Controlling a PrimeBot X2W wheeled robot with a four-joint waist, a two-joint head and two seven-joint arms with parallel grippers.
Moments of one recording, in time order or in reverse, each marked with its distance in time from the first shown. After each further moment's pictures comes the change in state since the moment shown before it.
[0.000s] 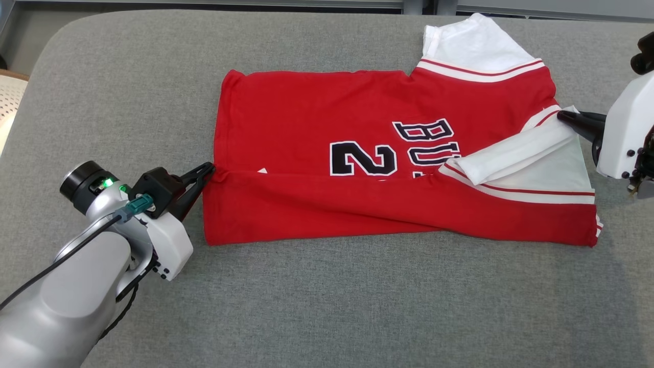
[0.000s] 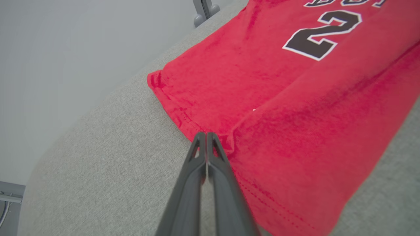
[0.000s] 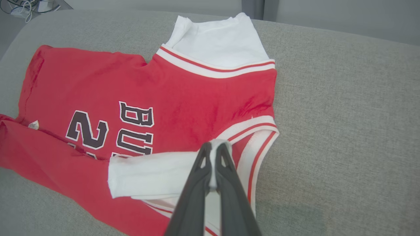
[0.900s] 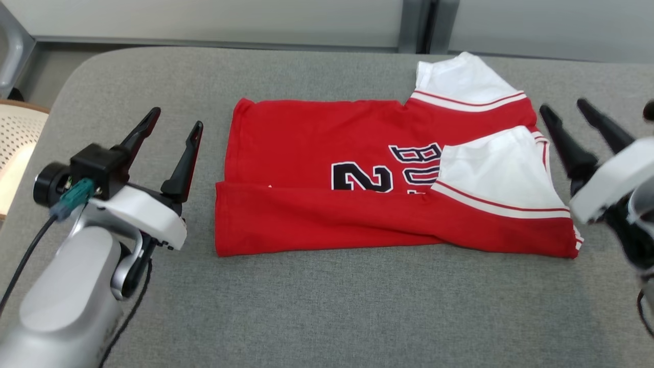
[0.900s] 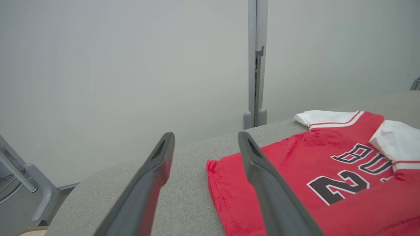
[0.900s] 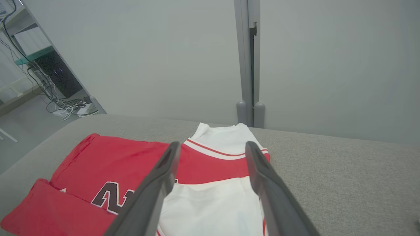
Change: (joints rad) left arm 0.145 -0.067 0.397 -0.179 -0.059 0.080 -0.002; right arm 0.158 -0.001 0.084 0.020 0.001 0.000 -0.715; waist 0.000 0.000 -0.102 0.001
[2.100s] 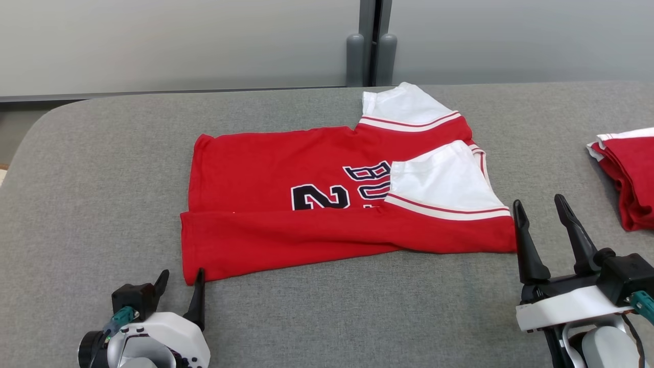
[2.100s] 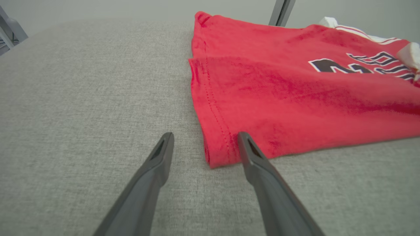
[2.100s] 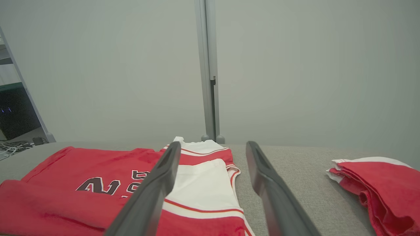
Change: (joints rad) left arm 0.374 -0.332 0.475 0.285 0.275 -0.028 0.004; right arm 0.417 0.323 -0.186 -0.074 -0.476 0.000 -0.513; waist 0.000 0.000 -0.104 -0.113
